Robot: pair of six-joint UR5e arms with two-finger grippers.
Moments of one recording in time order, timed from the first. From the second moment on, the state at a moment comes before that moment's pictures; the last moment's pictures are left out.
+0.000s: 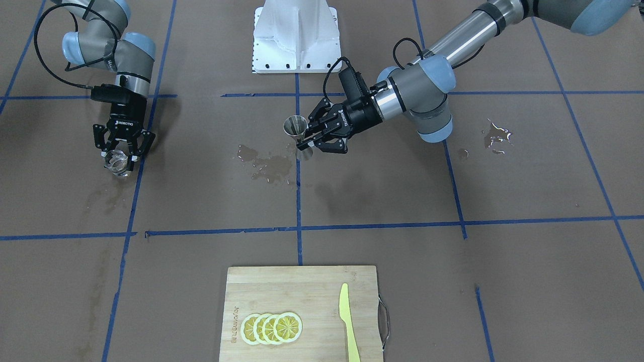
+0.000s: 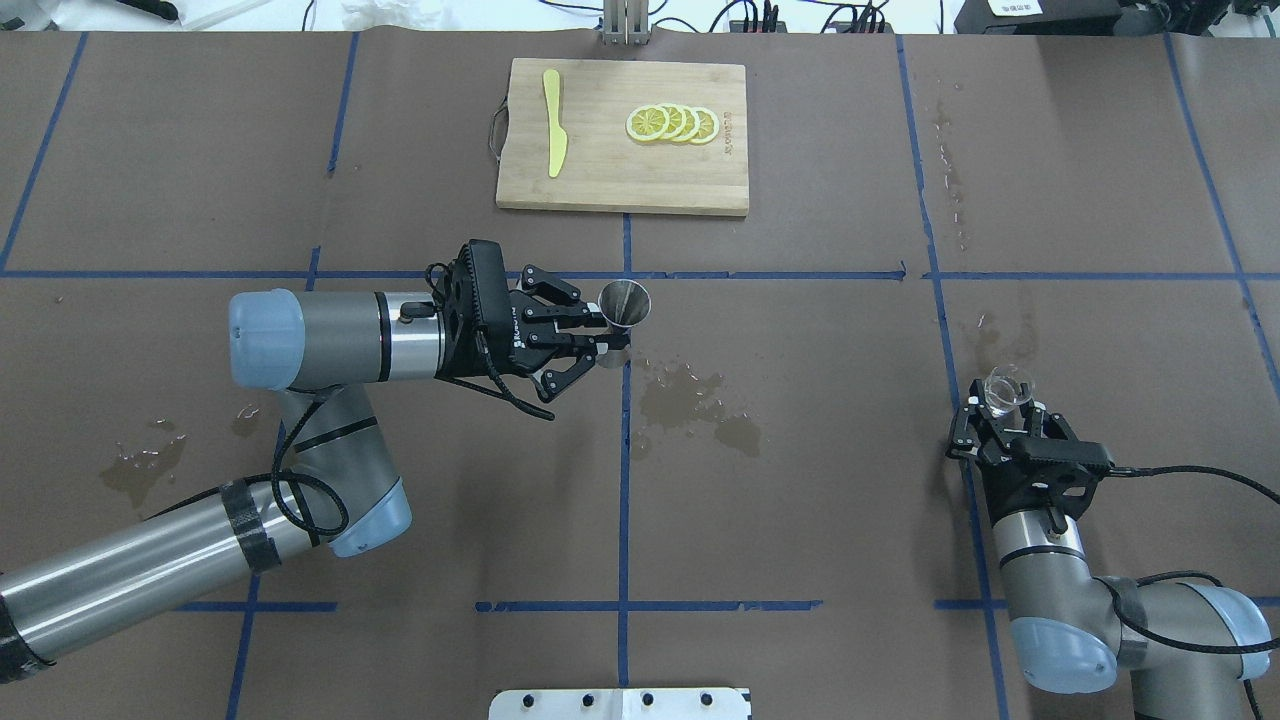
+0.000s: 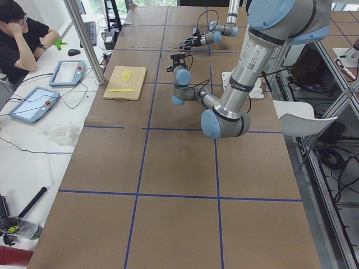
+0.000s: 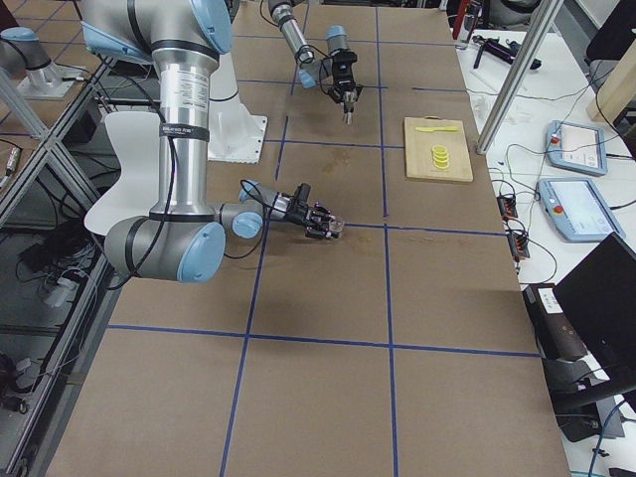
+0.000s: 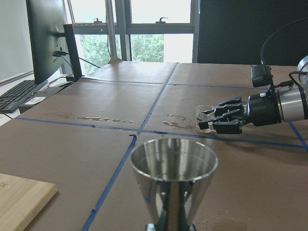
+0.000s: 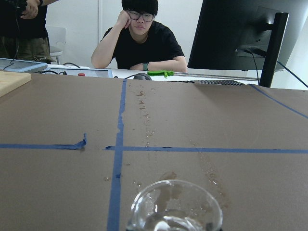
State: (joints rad) left arm -0.54 -2.17 -1.31 -3.17 -1.85 -0.24; right arm 0.13 -1.66 1.69 -1.01 0.45 1.66
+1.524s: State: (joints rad) left arm -0.54 -2.17 -1.31 -3.17 -1.85 -0.24; right arm 0.22 -1.62 1.76 -0.57 0.53 0.85
